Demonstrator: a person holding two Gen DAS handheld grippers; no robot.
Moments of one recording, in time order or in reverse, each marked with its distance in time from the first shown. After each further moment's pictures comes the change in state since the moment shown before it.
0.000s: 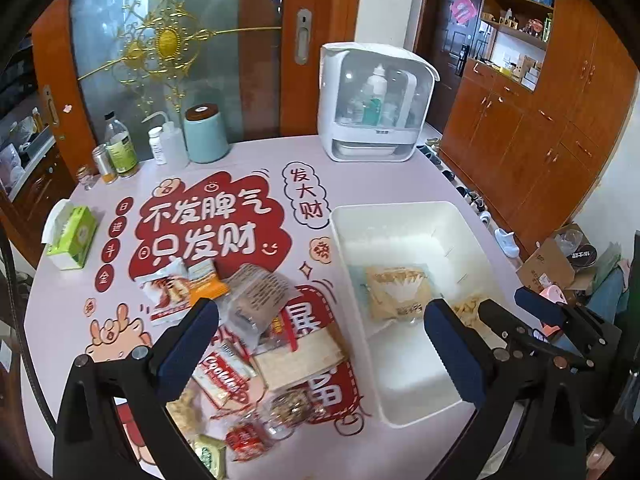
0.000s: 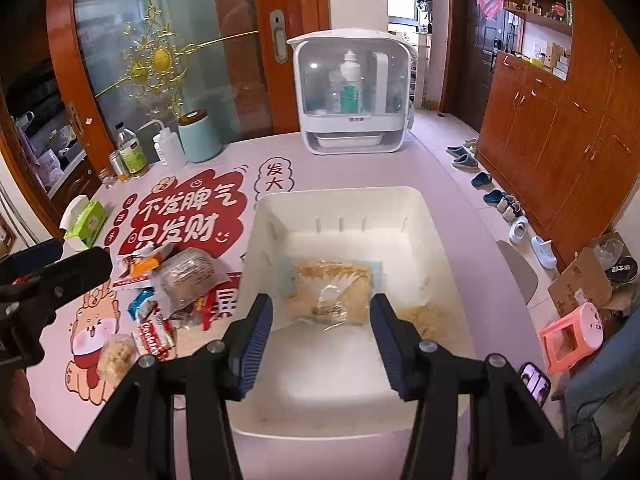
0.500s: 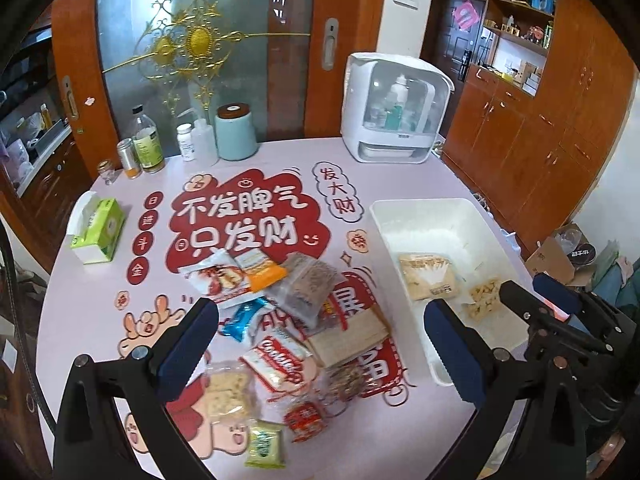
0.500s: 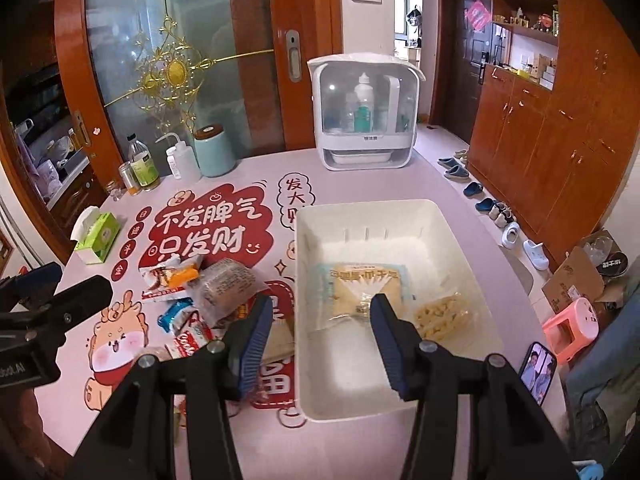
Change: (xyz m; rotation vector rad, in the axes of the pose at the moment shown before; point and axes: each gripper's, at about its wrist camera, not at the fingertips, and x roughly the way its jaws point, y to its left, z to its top) left arm -0.044 0.081 -0.020 -0.003 -0.014 -0.003; right arm -0.038 0.070 -0.009 0.028 -0.062 -0.047
